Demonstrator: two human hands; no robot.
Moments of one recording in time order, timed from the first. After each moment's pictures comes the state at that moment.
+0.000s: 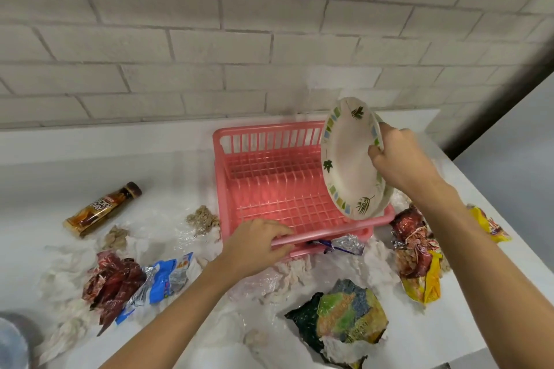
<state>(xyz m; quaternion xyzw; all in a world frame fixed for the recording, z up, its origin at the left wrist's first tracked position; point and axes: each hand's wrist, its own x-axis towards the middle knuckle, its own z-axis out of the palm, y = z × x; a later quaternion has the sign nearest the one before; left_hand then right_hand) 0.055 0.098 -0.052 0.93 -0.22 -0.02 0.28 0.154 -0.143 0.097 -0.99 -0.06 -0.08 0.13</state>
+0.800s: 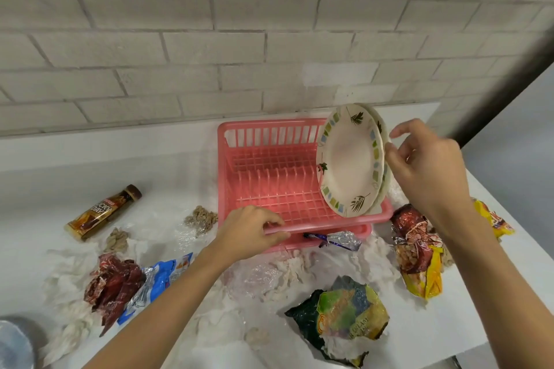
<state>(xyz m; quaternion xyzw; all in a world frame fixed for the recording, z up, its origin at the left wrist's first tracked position) 0.074 0.110 -0.050 0.95 -0.17 -0.03 0.25 0.097 -0.158 0.110 -0.94 -0.09 -0.24 0.23</state>
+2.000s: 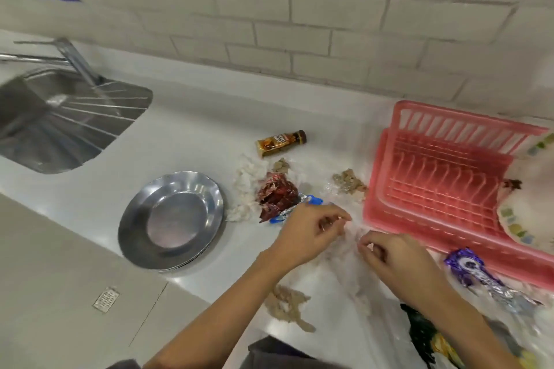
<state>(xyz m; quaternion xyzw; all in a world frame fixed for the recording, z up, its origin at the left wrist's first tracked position) -0.080 0.179 -0.043 0.86 0.09 0.11 0.49 -0.001 -0.003 -0.019 -0.89 -0.38 0.17 0.19</state>
